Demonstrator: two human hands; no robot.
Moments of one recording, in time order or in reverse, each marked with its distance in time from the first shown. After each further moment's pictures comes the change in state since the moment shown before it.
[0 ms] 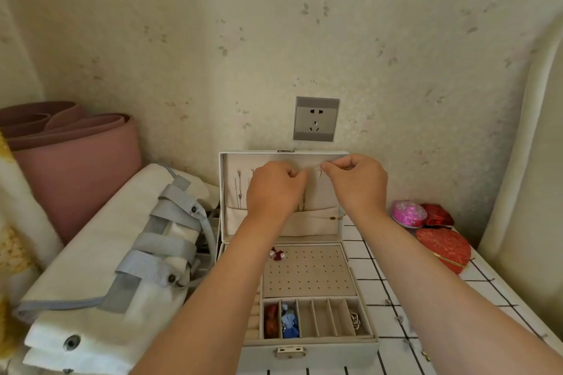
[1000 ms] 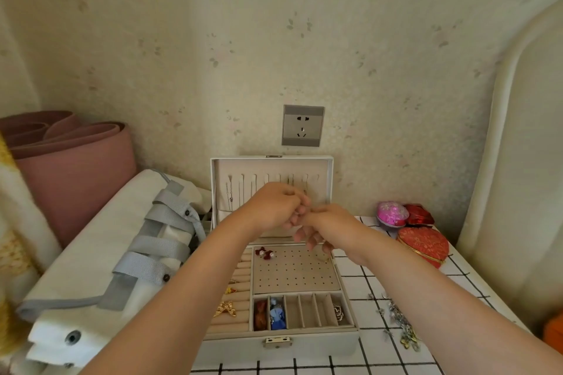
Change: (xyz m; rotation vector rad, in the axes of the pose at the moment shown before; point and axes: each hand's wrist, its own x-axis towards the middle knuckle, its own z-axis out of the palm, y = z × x) left_hand -0.020 0.013 -0.016 -0.291 -0.560 -0.145; right_hand -0.043 0.009 -0.028 0.095 -0.856 0.345
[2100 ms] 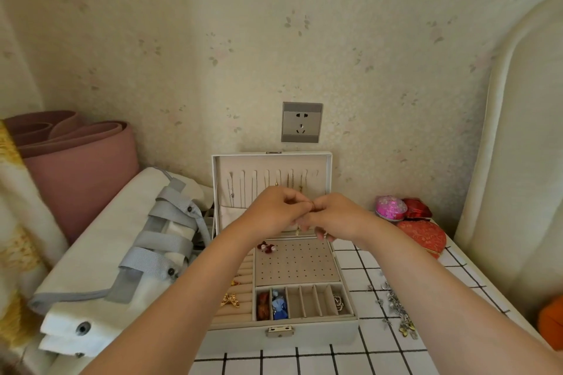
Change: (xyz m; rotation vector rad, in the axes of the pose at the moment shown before) left_hand -0.011 -0.016 0.007 0.085 0.003 0.152; right_hand -0.004 -0.004 -0.012 -0.185 0.024 -0.085
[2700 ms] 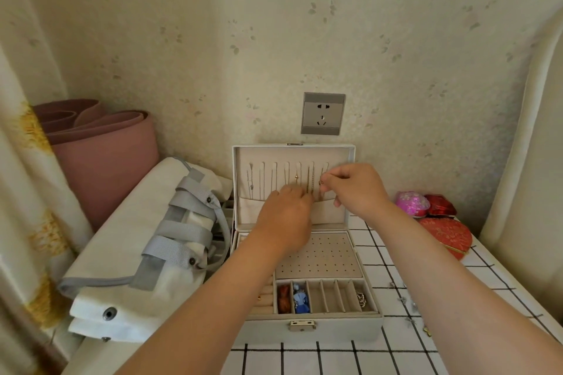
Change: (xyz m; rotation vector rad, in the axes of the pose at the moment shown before) left_hand -0.004 -0.036 0.007 1.013 0.149 0.285; right_hand 0.032 -0.010 0.005 0.065 0.433 -0.190
